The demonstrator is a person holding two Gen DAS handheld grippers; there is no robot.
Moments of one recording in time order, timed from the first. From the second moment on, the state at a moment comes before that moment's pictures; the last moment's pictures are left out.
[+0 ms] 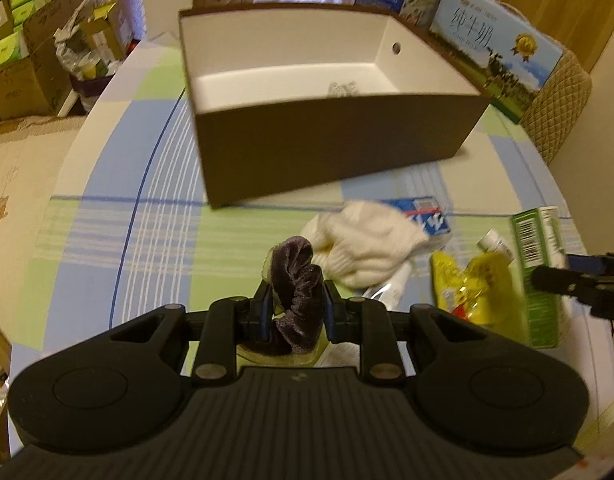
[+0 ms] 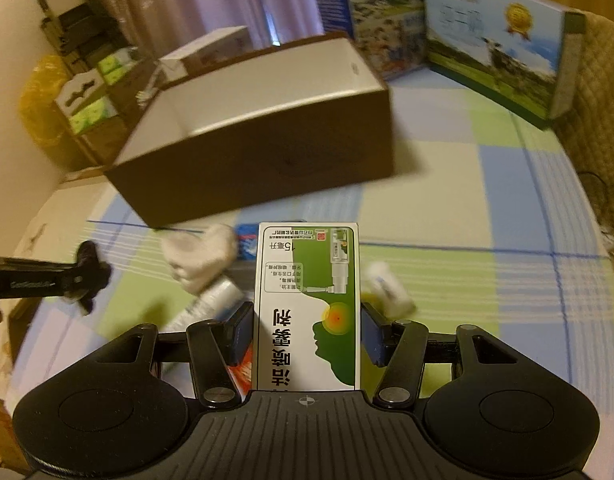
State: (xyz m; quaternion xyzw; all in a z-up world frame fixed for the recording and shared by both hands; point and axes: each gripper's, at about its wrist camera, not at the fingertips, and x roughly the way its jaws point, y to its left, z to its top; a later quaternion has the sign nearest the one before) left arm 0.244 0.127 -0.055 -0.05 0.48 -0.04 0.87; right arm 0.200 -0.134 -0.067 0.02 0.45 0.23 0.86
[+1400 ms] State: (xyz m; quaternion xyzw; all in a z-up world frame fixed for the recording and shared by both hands) left arm 0.409 0.127 -0.001 0.01 0.38 -0.03 0.92; right arm 0.405 -0.051 -0.003 -0.03 0.34 0.26 0.90
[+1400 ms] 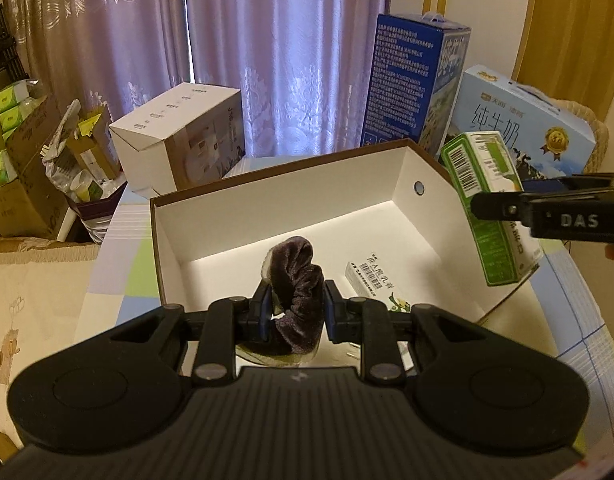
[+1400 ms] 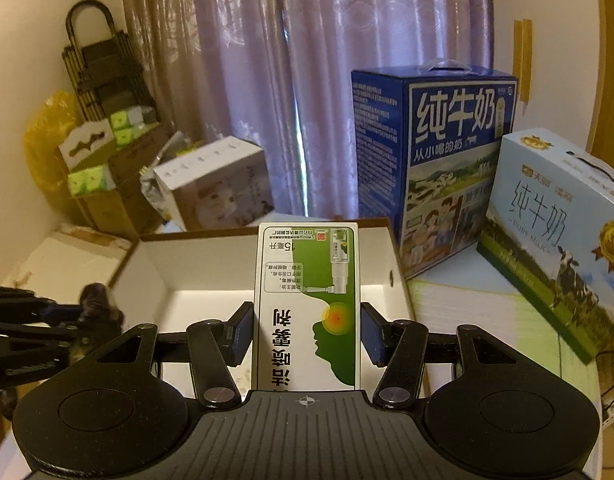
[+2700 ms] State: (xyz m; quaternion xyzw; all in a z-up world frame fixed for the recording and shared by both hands) left arm 0.444 0.138 -0.051 0.02 0.44 -0.02 0.90; right arm 0.443 -0.045 -0.067 -0.08 0.44 0.23 0.87
